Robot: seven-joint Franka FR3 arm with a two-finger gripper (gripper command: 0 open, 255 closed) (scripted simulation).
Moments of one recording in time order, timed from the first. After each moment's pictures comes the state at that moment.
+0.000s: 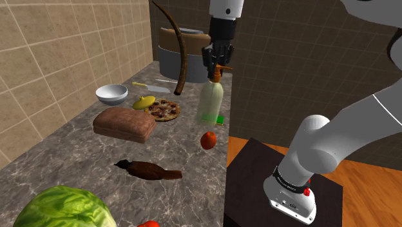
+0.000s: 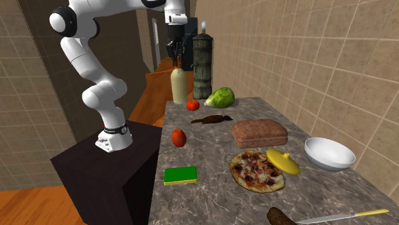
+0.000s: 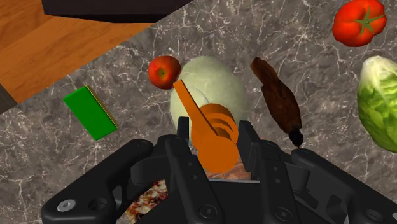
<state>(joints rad) 0.12 -0.50 0.14 -2.00 0.09 1.50 0.34</state>
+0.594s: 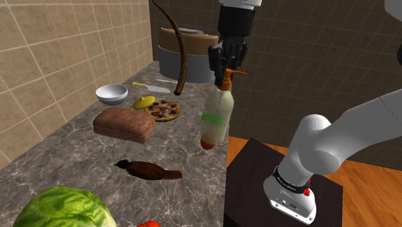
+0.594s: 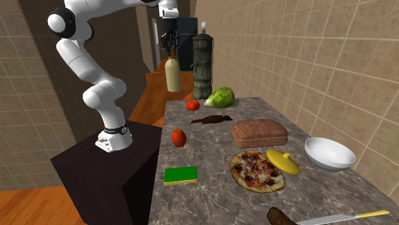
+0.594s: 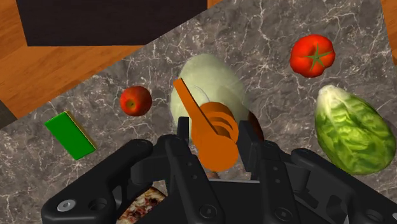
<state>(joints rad) 0.18 -0.59 0.28 -1.97 0.18 1.39 0.53</state>
